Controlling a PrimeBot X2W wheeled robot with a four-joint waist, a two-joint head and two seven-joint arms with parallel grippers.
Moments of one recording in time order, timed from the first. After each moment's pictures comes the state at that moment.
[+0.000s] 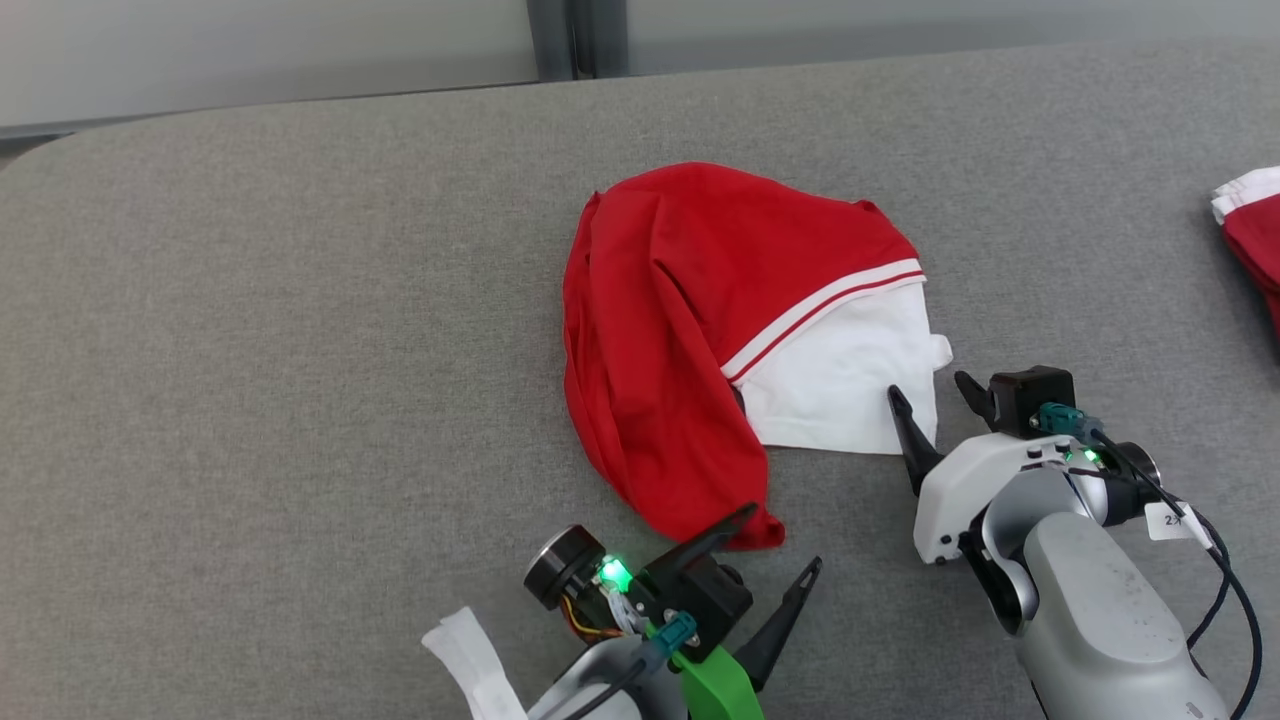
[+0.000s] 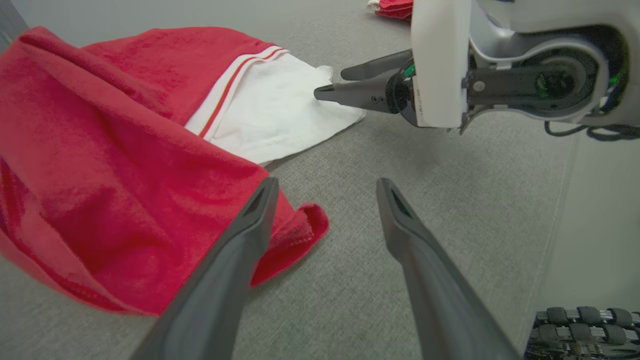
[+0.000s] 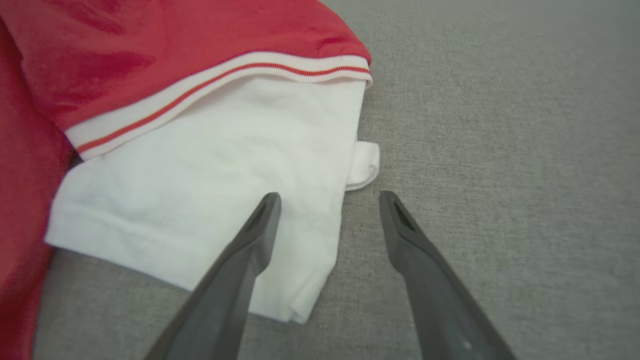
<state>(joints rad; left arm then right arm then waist) -0.34 0.05 -0.89 0.38 -0.24 -0.03 -0.11 -0.42 -0.09 0.10 0.65 0.12 0.13 -0.05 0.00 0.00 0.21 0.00</state>
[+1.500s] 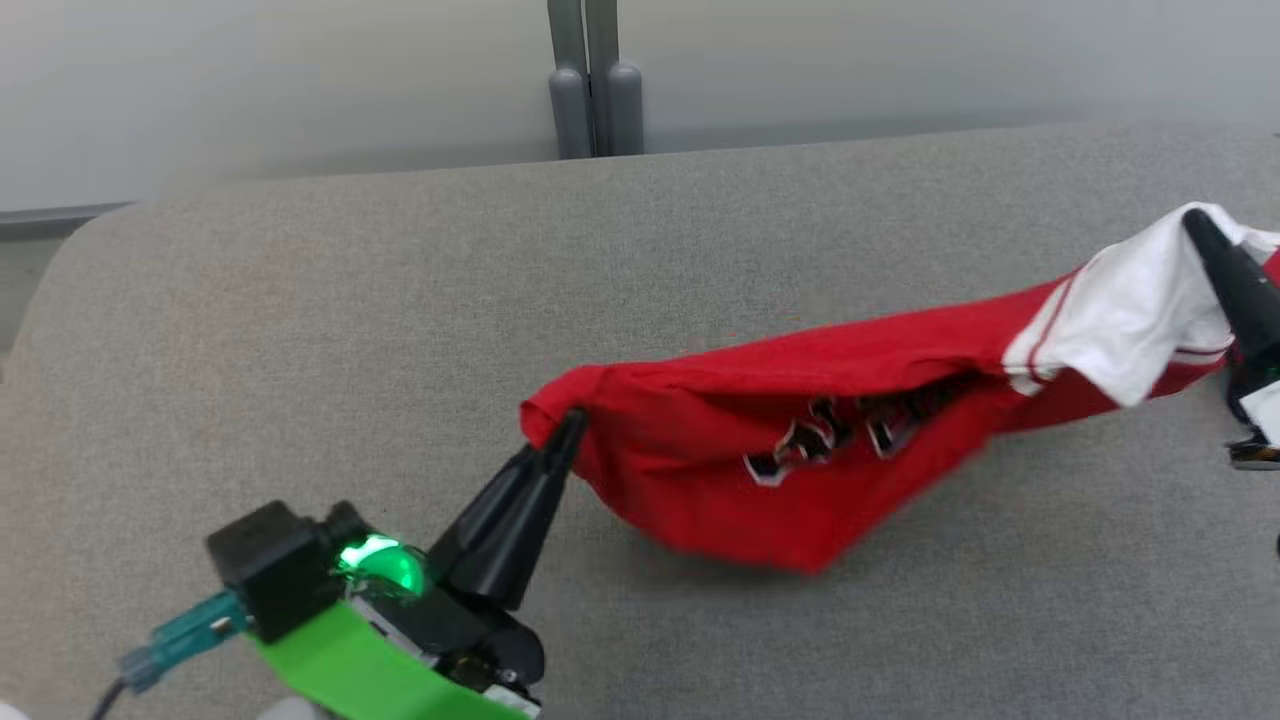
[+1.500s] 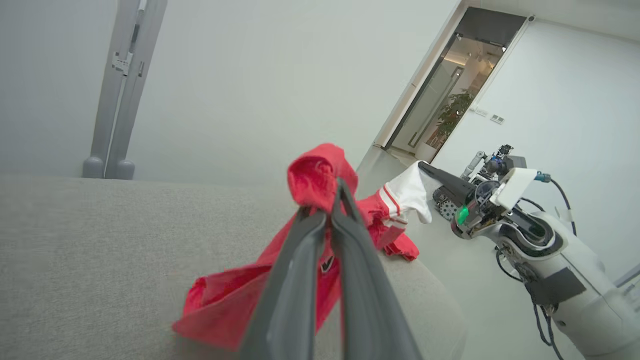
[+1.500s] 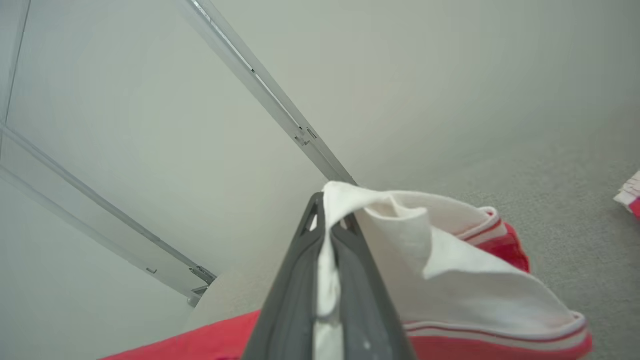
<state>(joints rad) -0.19 0.44 -0.69 -0.37 -0.94 0.05 -0.16 -0.24 -0.34 -0.16 -0.09 1.02 0.13 0.32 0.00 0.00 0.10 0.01</state>
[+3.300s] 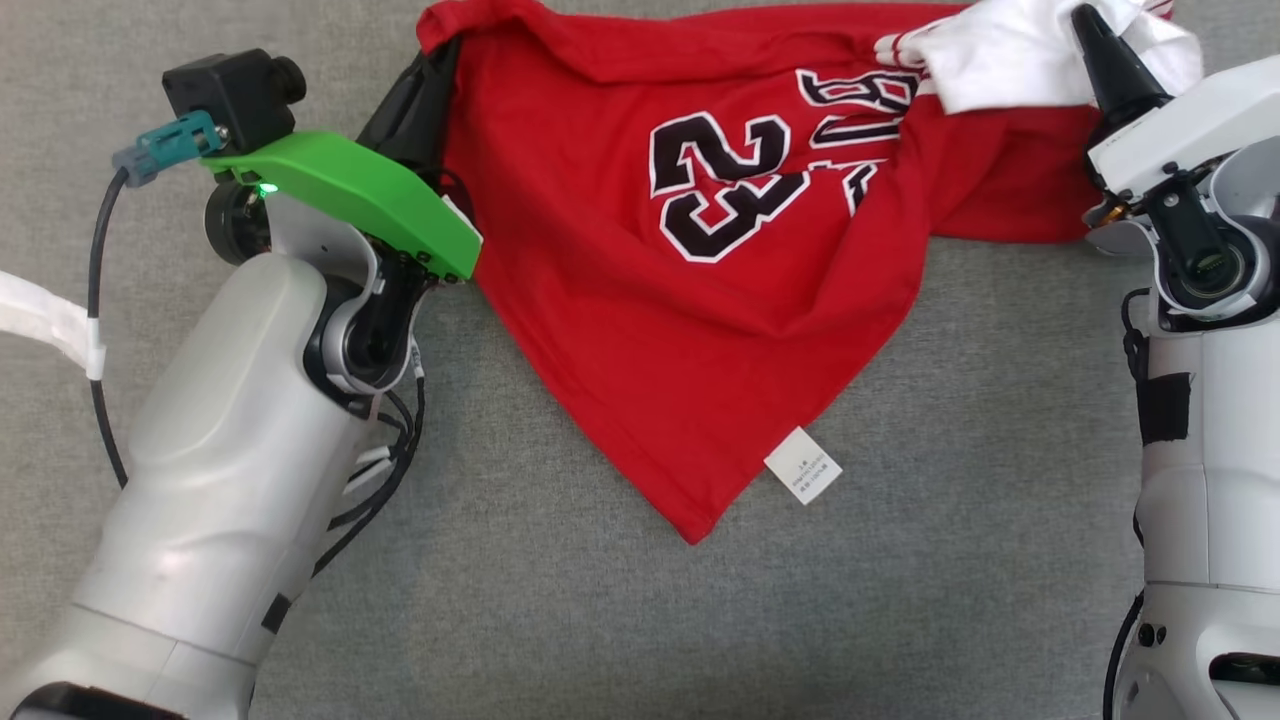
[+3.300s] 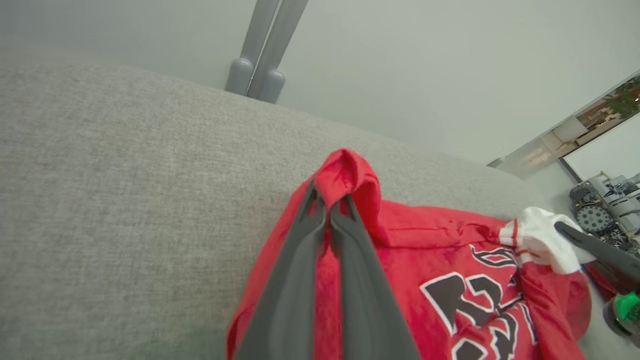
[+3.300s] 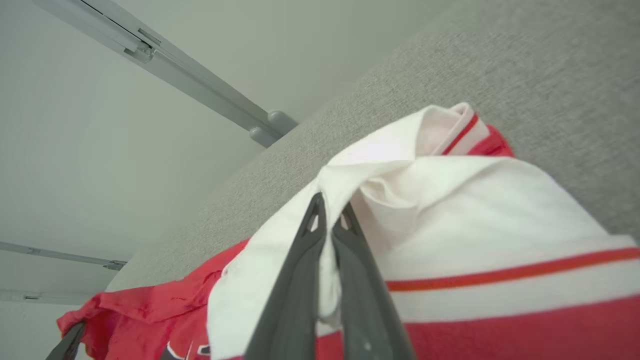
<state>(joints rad) -0.89 0.23 -0.58 0.50 -1.01 -0.02 -0.08 -0.79 -0.05 -0.26 0.35 0.63 0.13 0.40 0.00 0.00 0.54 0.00</state>
